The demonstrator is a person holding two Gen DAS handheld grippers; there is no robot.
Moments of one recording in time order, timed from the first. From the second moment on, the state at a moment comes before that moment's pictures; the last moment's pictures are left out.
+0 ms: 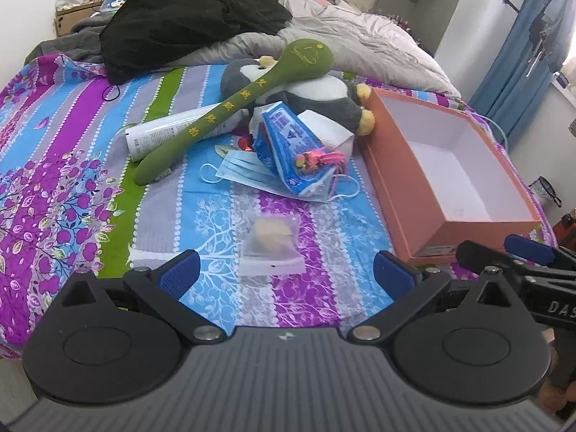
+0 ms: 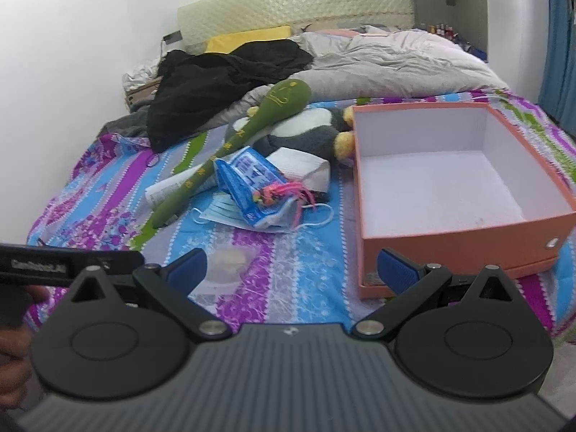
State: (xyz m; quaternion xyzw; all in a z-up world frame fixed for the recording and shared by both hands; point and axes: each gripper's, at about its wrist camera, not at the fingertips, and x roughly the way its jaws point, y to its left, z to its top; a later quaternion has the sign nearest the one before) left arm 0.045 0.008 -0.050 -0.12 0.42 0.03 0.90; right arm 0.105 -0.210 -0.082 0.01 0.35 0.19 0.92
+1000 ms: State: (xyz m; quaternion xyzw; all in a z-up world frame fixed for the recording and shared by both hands) left arm 0.124 0.052 -0.155 -0.17 0.46 0.01 0.87; right arm 0.188 -0.144 -0.124 0.02 0.32 0.25 0.91
